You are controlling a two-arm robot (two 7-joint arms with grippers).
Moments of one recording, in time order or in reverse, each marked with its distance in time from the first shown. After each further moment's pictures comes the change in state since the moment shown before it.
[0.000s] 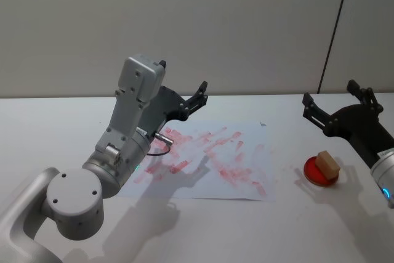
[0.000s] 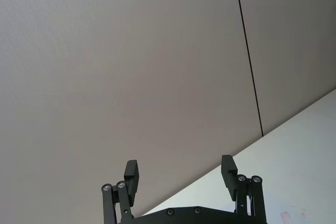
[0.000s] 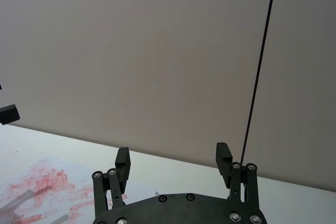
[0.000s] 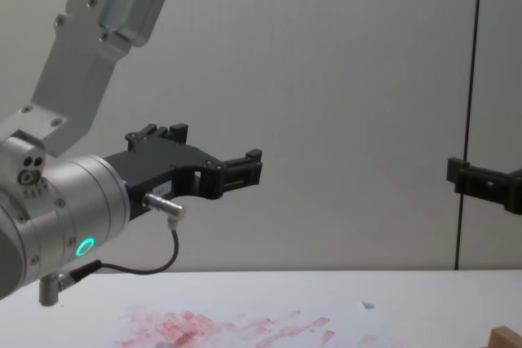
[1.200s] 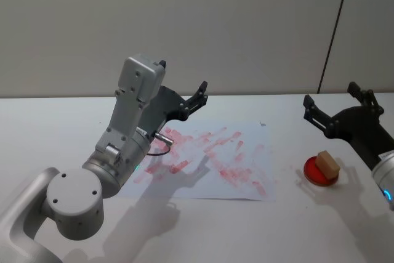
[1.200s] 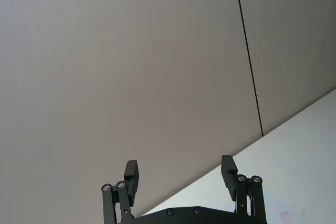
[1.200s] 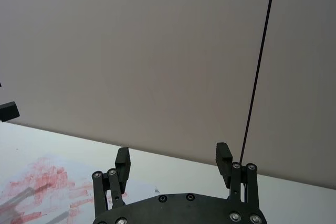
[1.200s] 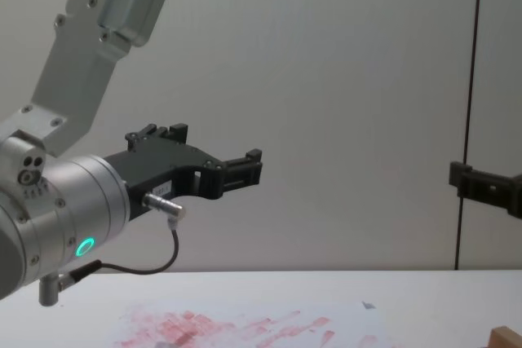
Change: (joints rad) left arm 0.000 0.000 0.000 0.000 0.000 0.000 0.000; right arm -0.007 0.005 0.002 -0.003 0.003 0.002 0.000
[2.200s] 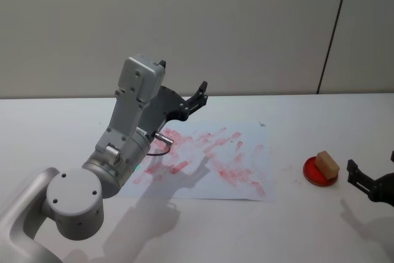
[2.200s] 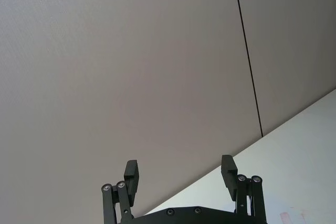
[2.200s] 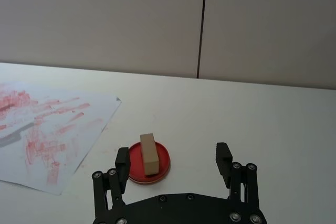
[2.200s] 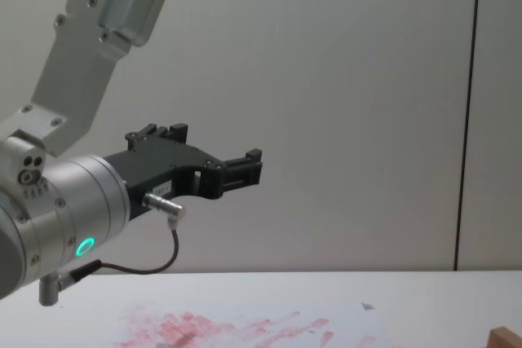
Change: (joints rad) left arm 0.000 0.000 0.000 0.000 0.000 0.000 0.000; right arm -0.257 0.155 0.082 -0.107 0.136 0.096 -0.108
